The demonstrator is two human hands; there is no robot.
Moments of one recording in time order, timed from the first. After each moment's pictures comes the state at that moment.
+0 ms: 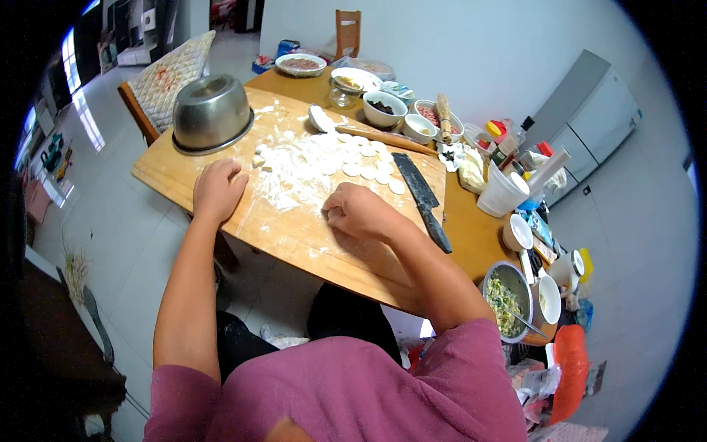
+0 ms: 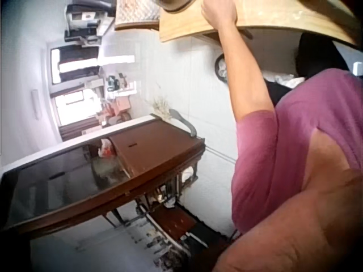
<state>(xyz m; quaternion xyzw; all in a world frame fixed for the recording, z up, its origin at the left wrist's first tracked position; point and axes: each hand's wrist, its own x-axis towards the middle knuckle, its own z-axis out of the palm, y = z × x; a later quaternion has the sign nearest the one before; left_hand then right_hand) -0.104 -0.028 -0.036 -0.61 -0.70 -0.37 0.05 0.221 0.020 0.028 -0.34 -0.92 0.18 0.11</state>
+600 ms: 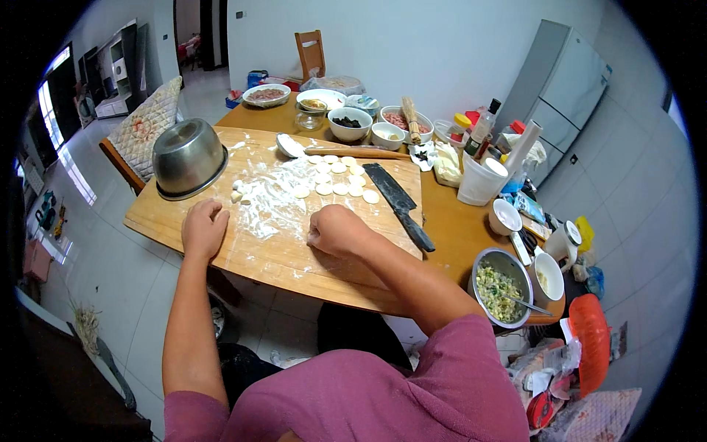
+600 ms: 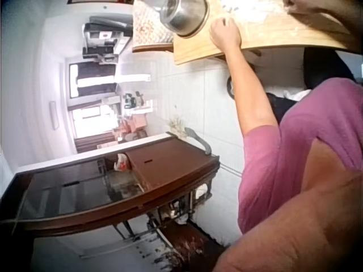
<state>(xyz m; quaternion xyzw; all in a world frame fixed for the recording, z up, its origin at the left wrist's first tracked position) -0.108 -0.026 -0.042 -0.61 -0.69 -0.38 0.07 0.215 0.008 0.030 -0.43 -0.89 0.14 0.06</state>
